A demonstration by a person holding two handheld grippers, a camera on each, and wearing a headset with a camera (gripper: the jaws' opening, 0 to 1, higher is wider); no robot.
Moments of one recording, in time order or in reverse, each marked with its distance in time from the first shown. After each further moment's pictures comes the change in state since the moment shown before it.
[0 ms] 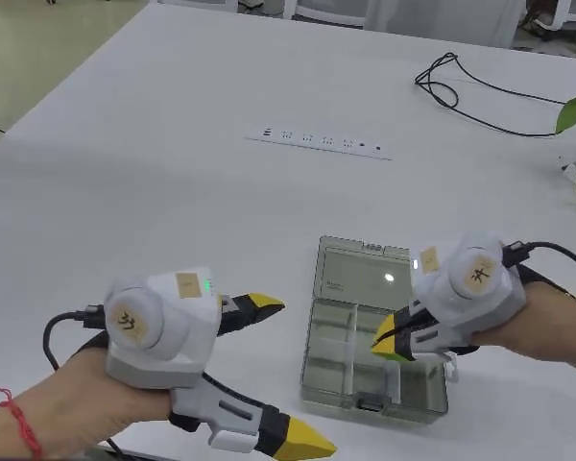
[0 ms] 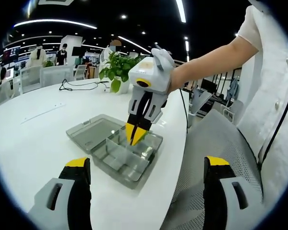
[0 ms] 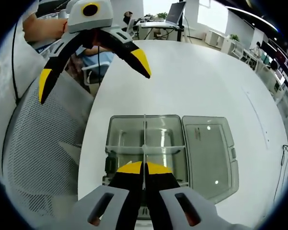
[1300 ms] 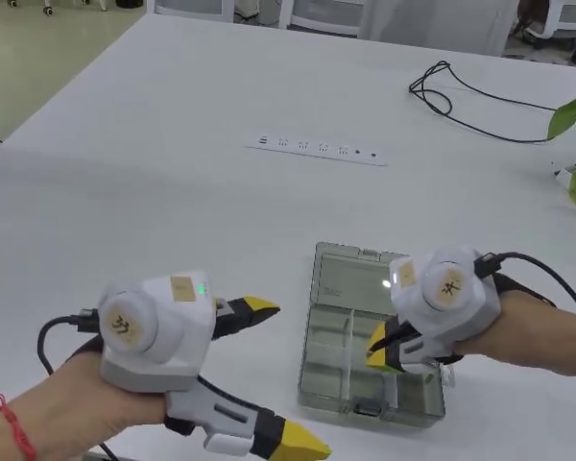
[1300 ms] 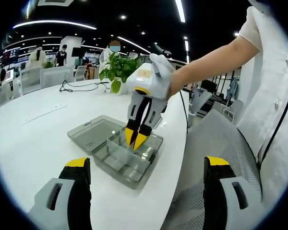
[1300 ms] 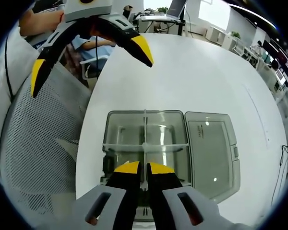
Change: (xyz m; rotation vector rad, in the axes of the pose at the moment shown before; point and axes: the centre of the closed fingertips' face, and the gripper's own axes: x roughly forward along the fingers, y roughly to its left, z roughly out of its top) left arm -0.003 0.001 0.003 0.008 -0.001 0.003; right arm 0.004 0.001 -0.005 -0.006 0.045 -0.015
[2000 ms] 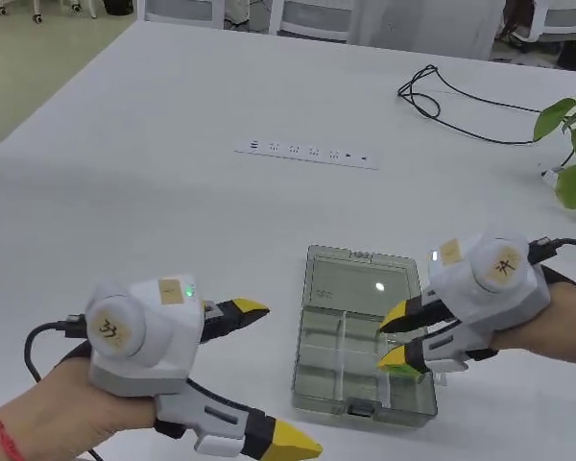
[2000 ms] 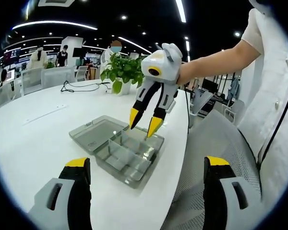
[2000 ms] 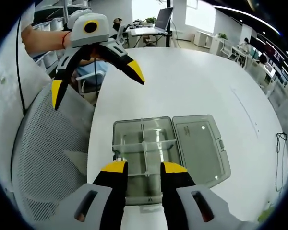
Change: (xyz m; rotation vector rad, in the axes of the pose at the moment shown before) left arm -0.002 0.002 0.000 -0.001 -0.004 0.011; right arm -0.049 0.002 0.003 0.085 -0.104 -0.047
